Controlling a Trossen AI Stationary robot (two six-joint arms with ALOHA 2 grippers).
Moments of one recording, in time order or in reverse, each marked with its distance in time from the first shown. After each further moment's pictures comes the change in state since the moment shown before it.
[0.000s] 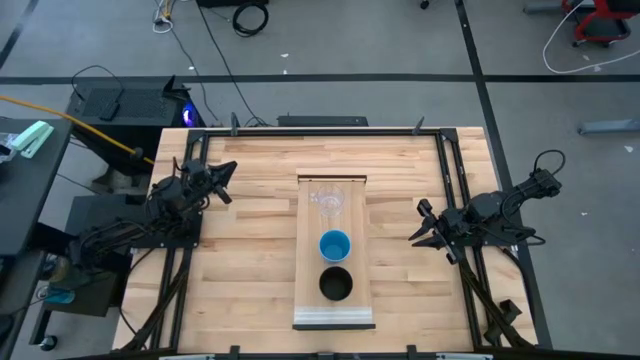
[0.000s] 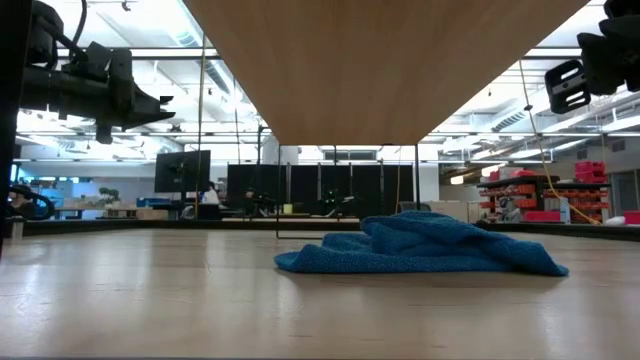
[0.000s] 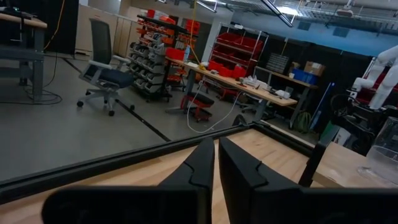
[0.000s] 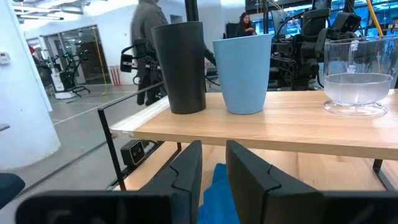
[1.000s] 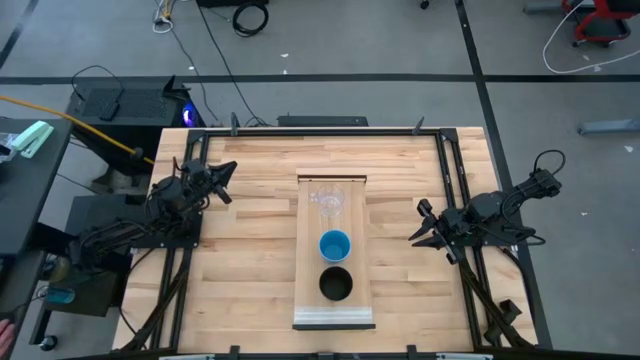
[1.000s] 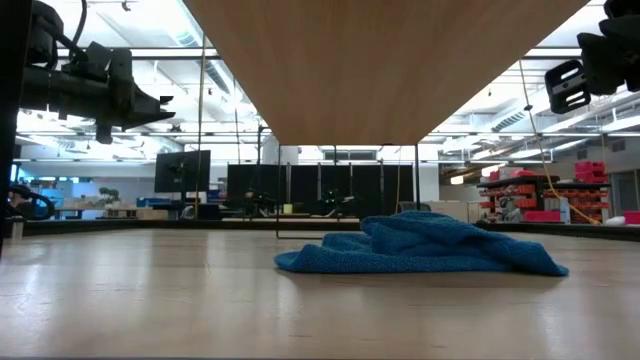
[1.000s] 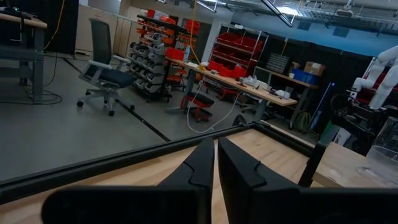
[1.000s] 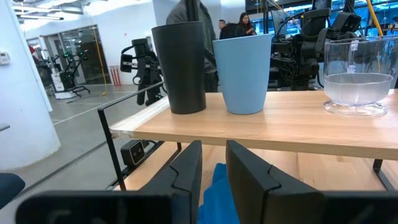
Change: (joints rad) left arm 0.000 0.000 0.000 0.000 0.000 0.000; right arm 0.000 0.000 0.000 0.000 0.000 0.000
